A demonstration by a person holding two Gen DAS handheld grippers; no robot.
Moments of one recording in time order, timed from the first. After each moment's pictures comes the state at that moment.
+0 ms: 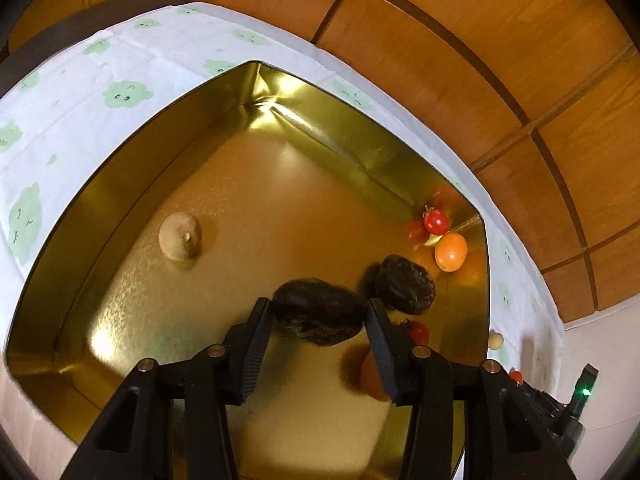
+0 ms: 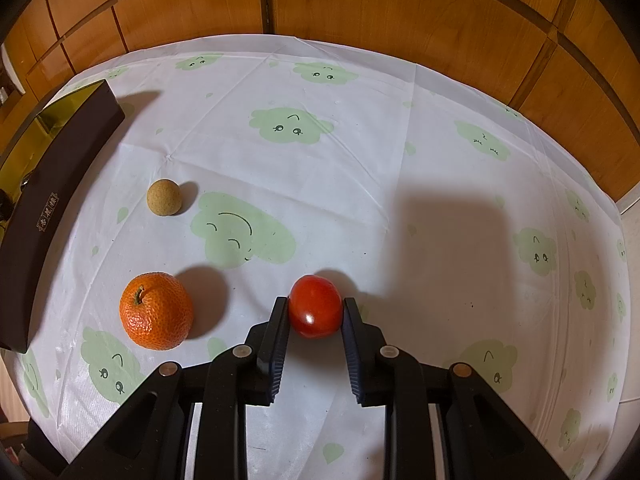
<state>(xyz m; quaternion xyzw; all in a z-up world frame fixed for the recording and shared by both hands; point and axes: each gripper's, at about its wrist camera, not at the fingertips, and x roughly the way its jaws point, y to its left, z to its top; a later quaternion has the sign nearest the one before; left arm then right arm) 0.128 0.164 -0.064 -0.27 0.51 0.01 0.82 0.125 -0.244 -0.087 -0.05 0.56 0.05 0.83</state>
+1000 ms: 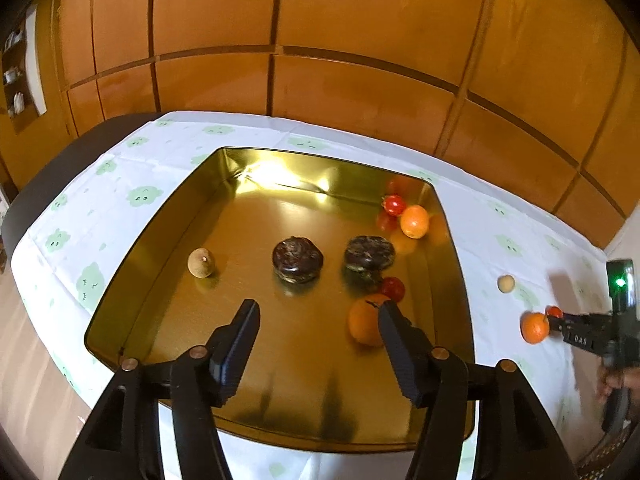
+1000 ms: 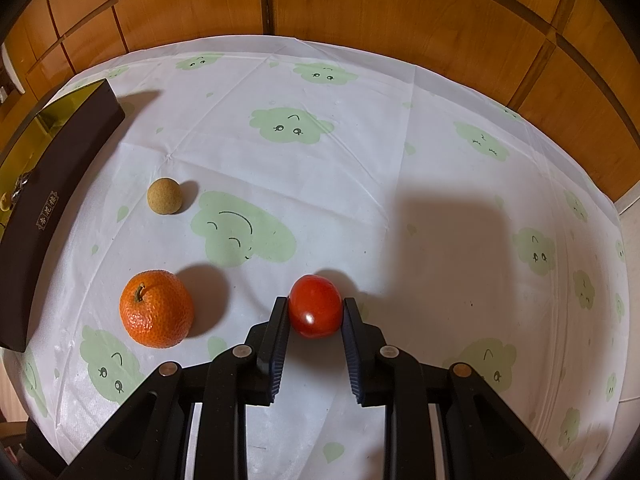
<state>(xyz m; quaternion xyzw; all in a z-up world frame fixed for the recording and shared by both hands) 0.057 0.104 -0.017 -0.08 0.42 0.02 0.91 0.123 -0.244 -0.086 -0.05 0.55 0.04 0.83</state>
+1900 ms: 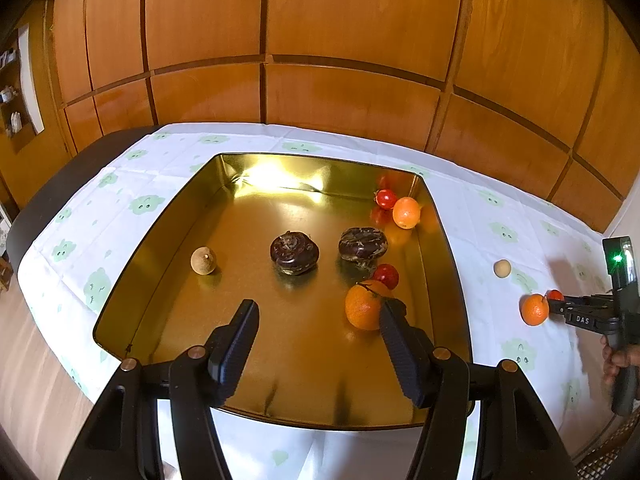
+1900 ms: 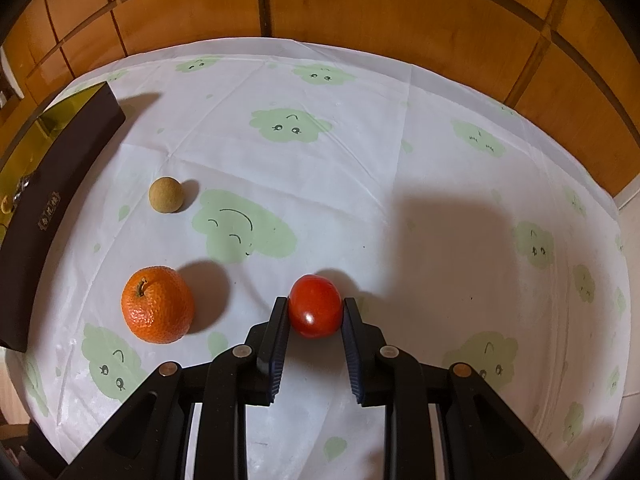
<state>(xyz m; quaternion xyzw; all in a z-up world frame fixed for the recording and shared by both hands) 0.042 0.097 -0.016 -0.05 0.41 0.01 0.91 0.121 -0.244 -0.085 -0.05 0.55 0.04 0.83</state>
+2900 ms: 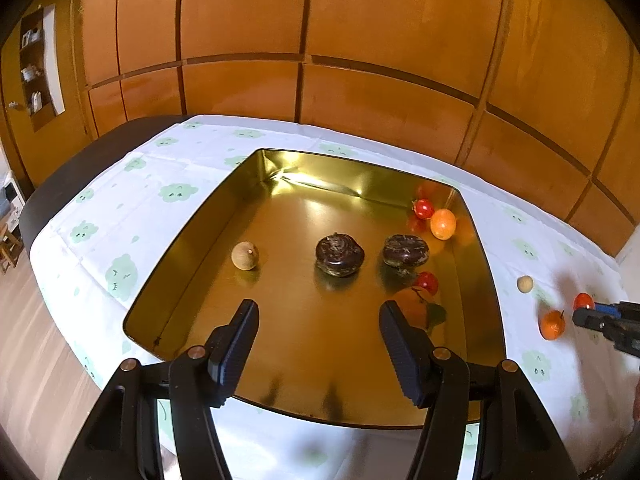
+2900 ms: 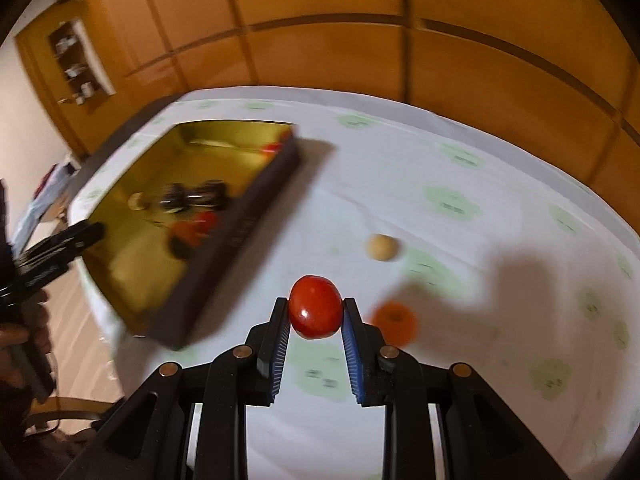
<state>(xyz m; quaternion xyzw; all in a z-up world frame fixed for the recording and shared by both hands) 0.034 0.133 -0.020 -0.08 0.40 0.05 0.91 0.083 -0.144 -0.014 -0.03 0.49 0.22 0.84</state>
